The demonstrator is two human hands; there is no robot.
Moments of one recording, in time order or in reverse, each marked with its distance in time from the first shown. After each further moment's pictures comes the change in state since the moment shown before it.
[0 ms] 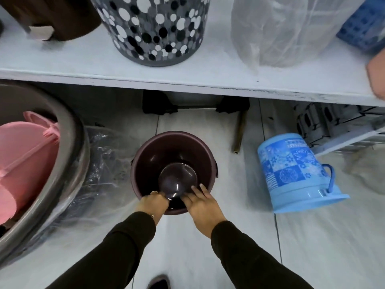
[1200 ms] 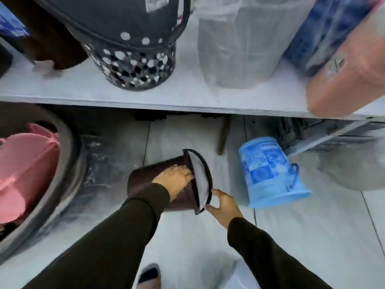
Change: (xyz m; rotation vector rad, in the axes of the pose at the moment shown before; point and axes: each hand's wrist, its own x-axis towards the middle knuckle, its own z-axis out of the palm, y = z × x) left_hand -0.010 0.056 -0.118 0.125 0.243 0.344; right_hand -0.090 0.074 -0.051 0.910 -0.013 0.644
